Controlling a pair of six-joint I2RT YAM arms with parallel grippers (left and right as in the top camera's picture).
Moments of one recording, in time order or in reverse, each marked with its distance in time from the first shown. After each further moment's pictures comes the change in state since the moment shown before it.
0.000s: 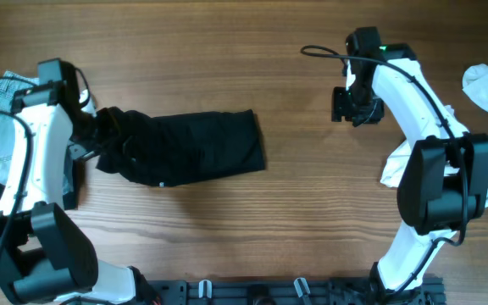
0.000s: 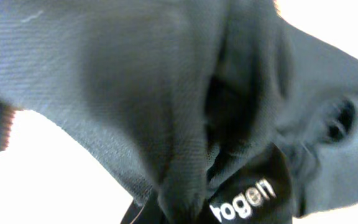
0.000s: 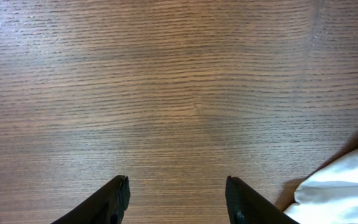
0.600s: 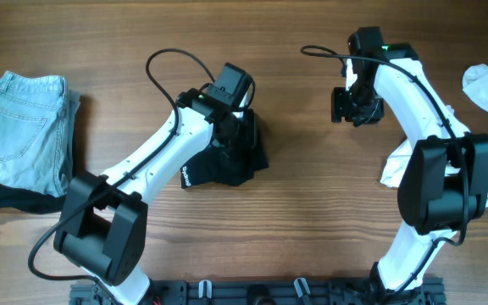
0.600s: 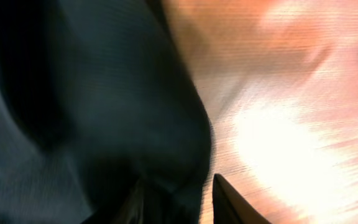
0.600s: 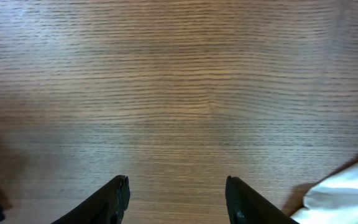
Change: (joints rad) left arm -0.742 0.138 0.014 0.377 0.095 -0.237; right arm -0.003 0.000 0.001 -0.003 -0.054 -0.043
